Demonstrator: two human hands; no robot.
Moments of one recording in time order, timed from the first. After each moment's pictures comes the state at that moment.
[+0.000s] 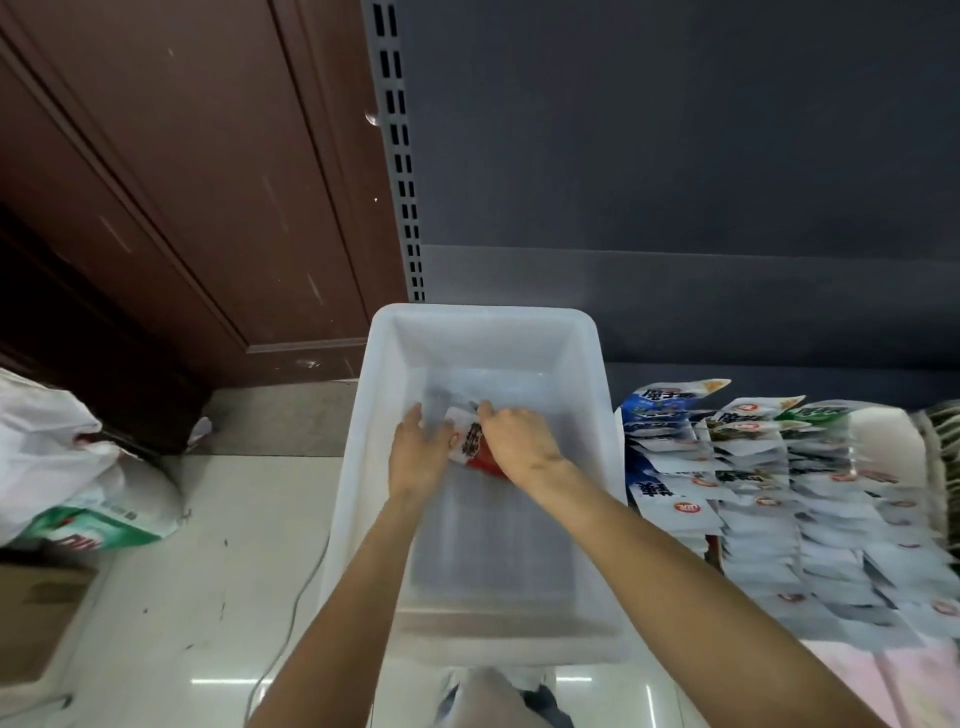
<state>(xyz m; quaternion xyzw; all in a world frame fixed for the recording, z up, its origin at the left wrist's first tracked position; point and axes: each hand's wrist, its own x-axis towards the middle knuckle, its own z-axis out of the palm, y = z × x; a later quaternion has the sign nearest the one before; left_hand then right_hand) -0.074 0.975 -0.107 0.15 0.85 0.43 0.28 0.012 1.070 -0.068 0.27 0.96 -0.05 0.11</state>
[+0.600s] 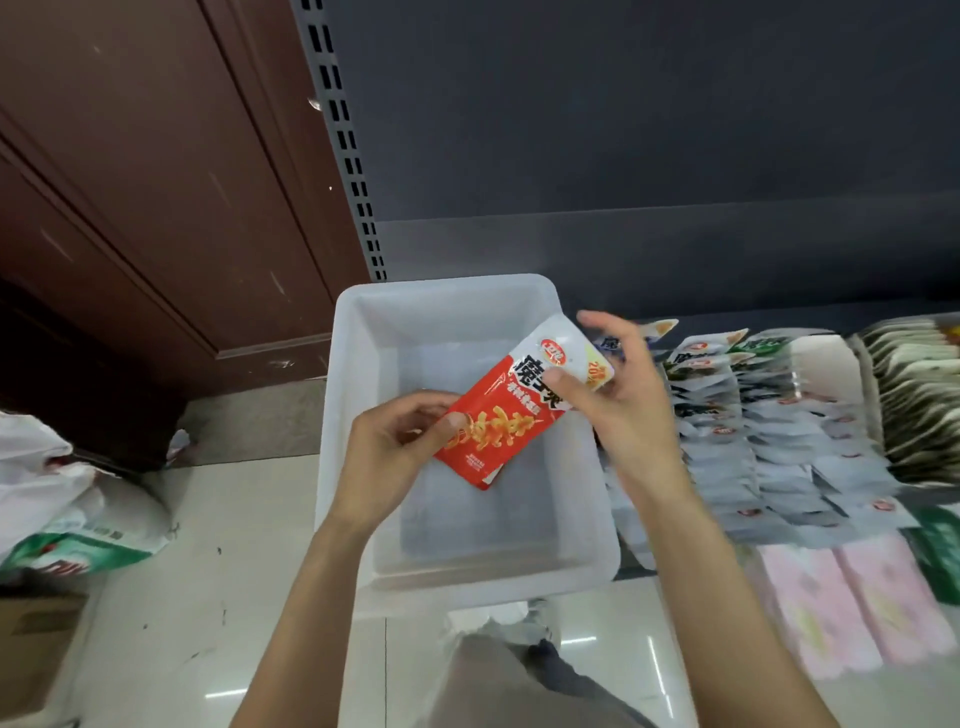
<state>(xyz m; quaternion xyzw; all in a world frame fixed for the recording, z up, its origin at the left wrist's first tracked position) -0.031 0.917 0.007 0.34 0.66 0.58 0.34 0.125 1.039 0.044 0.36 0.59 -0.63 -0.35</state>
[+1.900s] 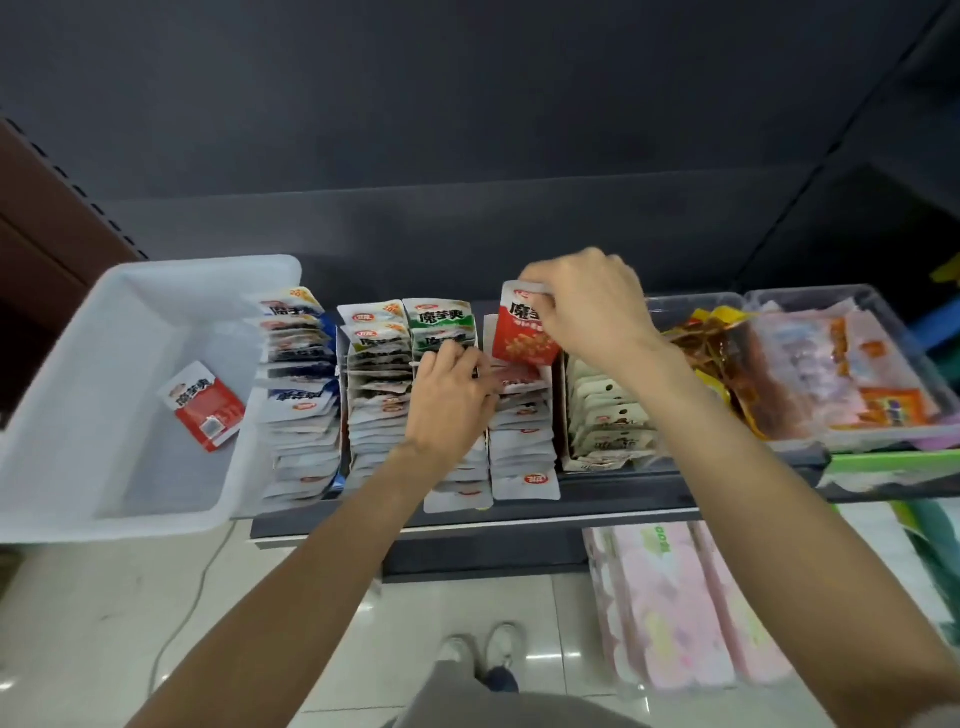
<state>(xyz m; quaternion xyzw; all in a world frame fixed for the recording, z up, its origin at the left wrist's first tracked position) 0.287 1.161 -0.044 0.61 0.77 0.11 -0.15 0.392 1.284 0.065 0.28 0.94 -0.03 -0.17</state>
